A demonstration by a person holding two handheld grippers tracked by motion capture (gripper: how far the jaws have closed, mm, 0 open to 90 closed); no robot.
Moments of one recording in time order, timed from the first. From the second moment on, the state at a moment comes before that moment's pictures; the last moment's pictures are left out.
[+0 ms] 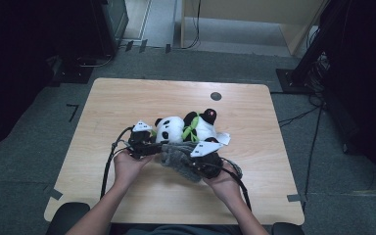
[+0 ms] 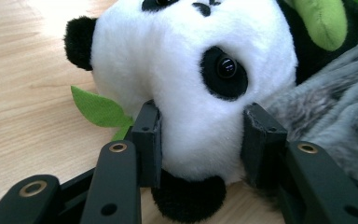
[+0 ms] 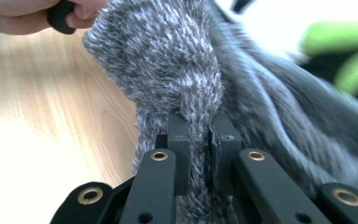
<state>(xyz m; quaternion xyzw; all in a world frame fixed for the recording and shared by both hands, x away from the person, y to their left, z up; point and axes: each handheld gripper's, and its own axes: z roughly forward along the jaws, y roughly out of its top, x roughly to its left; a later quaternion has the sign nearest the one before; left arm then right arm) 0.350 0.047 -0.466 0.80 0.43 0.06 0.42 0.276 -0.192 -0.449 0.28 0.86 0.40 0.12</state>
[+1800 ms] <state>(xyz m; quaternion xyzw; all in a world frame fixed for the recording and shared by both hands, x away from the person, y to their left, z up) 0.351 0.048 -0.468 0.80 0.42 0.06 0.42 0.292 -0.256 -0.459 0.37 0.85 0.34 0.14</state>
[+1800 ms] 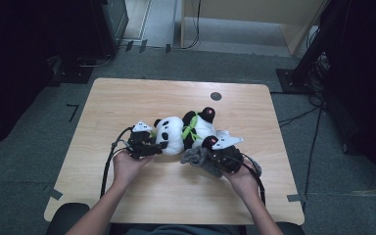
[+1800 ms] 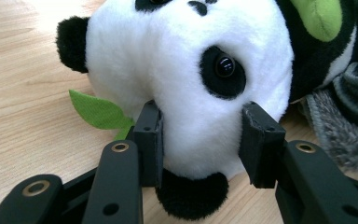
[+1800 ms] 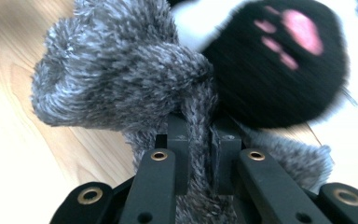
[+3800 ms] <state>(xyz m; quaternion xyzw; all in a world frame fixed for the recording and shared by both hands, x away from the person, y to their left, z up) 0.350 0.048 -0.467 0.80 0.42 0.06 0.42 0.320 -0.168 -0.456 0.28 0.88 0.37 0.09</state>
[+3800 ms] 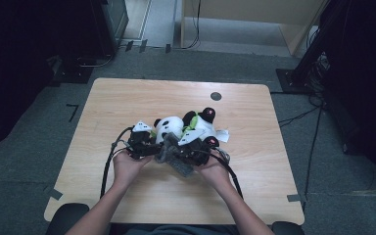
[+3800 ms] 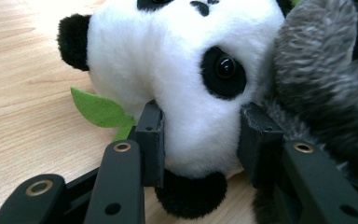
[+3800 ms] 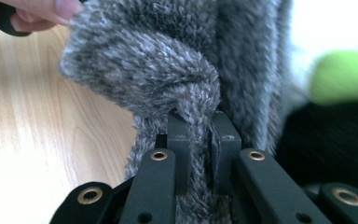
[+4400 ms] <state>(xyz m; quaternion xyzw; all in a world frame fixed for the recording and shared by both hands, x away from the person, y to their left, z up) 0.351 0.049 -0.468 0.81 0.41 0.06 0.42 0.310 -0.221 -0.450 0.31 0.87 0.37 0.12</state>
